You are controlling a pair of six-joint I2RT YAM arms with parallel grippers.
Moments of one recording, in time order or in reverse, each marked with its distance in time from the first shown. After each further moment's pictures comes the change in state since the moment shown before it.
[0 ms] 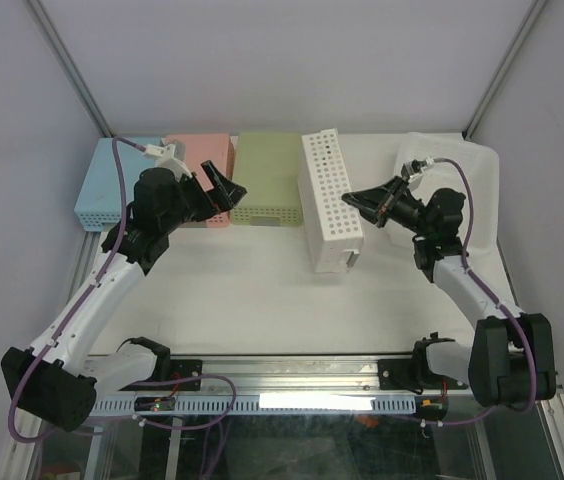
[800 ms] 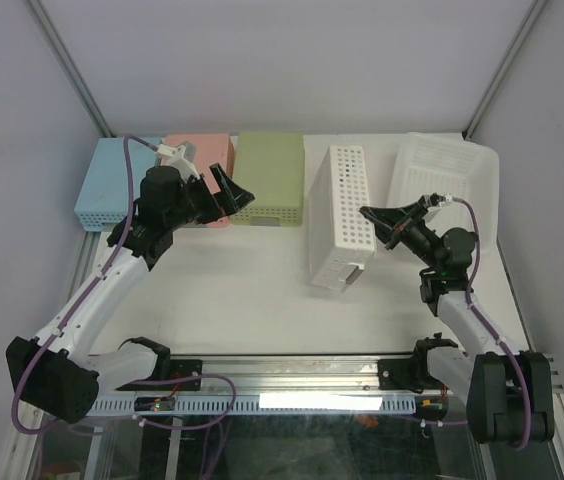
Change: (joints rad) left arm 0.000 0.042 0.002 -0.007 0.104 0.000; right arm -0.088 -0.225 -0.293 0.210 0.103 0.352
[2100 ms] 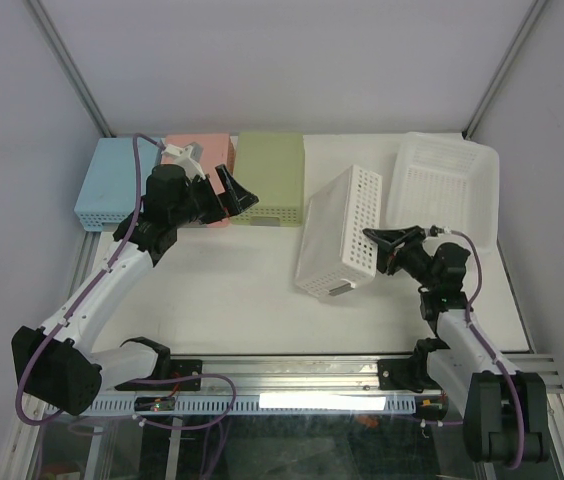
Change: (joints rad) left arm 0.000 0.051 0.000 0.020 0.052 0.012; right arm -0.034 -0.110 -0.173 -0.279 0.071 -0.073
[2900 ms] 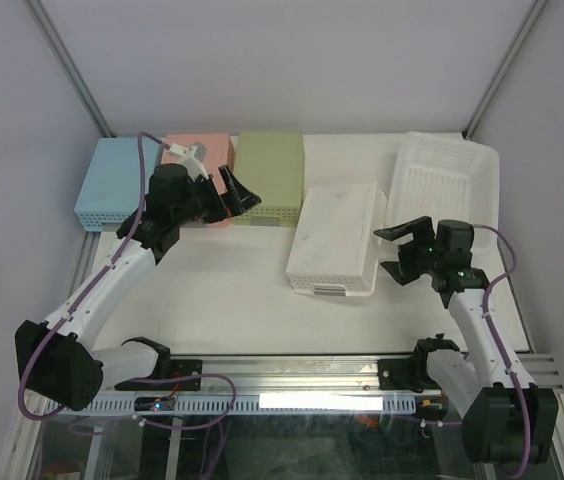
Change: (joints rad) left arm 0.000 0.024 -0.002 0.026 0.028 0.010; right arm -0.012 -0.009 0.350 -0.902 0.289 -0.431
